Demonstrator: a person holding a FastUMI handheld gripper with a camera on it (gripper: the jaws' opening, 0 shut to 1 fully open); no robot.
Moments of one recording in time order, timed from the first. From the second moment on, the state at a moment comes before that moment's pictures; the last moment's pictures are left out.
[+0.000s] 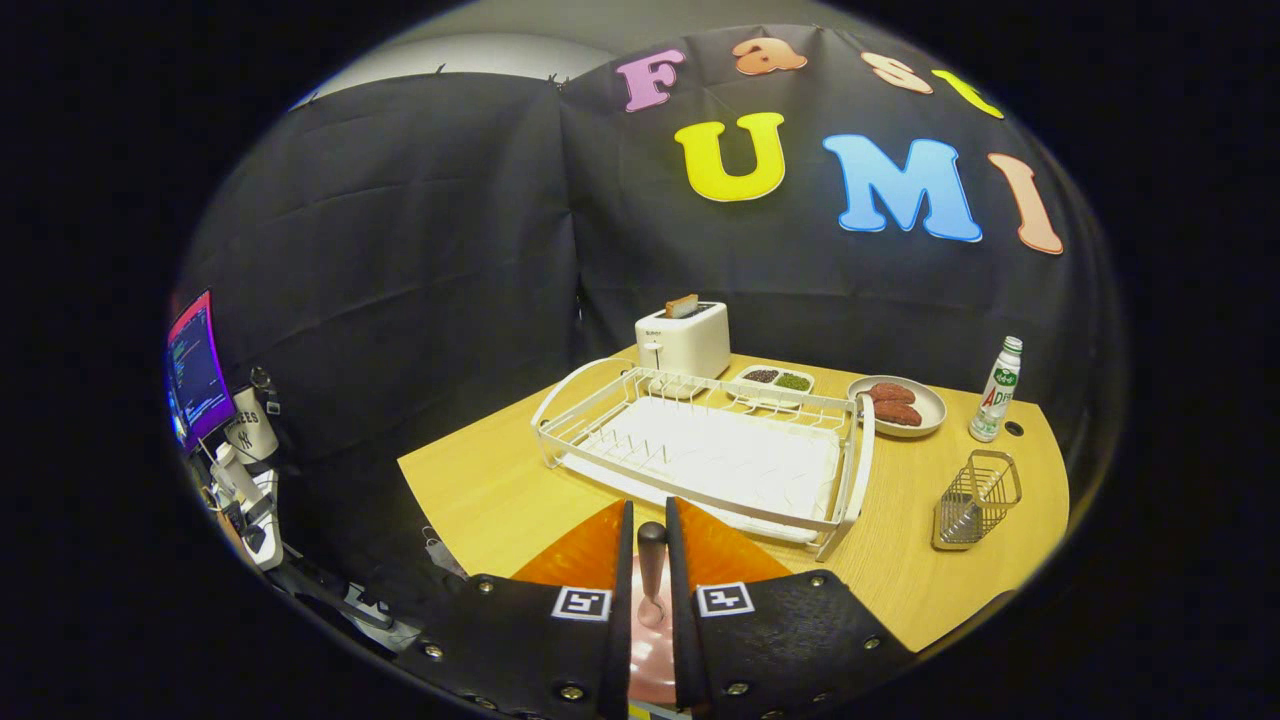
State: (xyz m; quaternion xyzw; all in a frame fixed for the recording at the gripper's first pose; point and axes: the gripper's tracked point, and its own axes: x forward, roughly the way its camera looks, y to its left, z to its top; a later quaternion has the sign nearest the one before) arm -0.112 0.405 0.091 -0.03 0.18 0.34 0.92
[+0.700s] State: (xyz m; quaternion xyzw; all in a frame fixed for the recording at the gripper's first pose) arm -0.098 0.386 0.159 -0.02 0.11 0.32 0.94
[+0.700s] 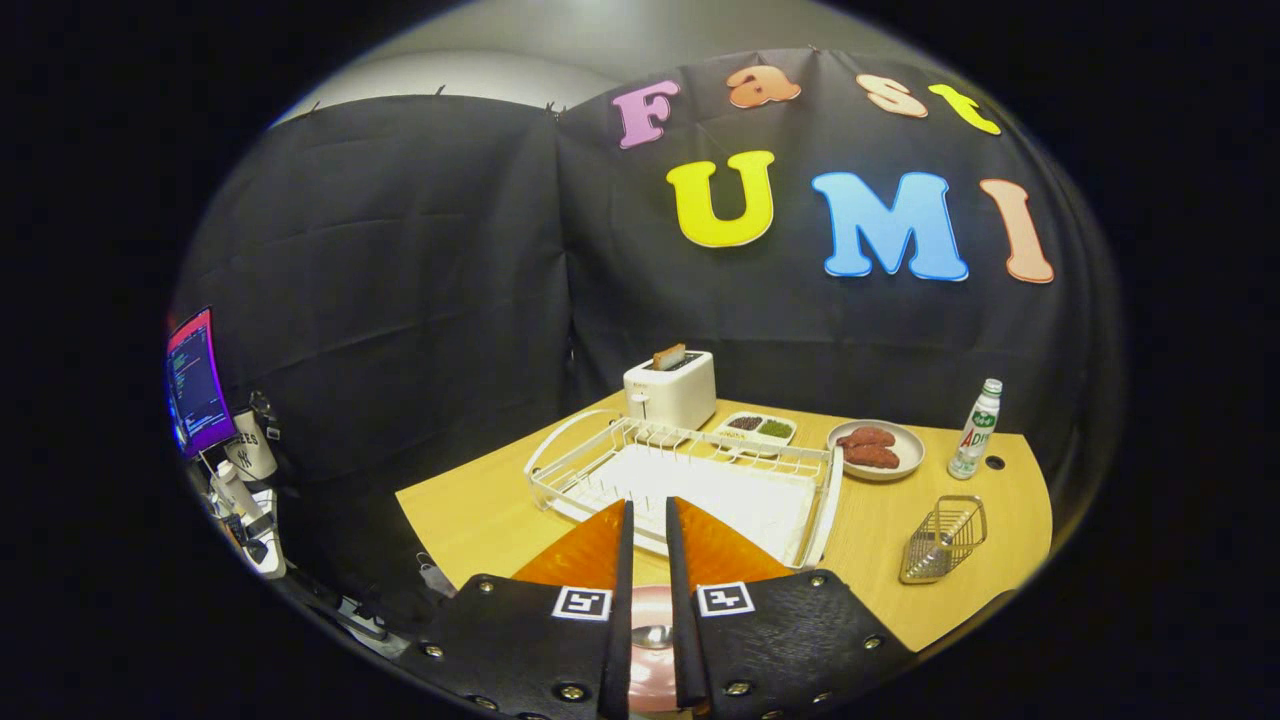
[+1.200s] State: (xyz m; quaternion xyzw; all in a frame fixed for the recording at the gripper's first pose) arm -0.062 0.303 0.285 0.00 -0.02 0.23 0.97
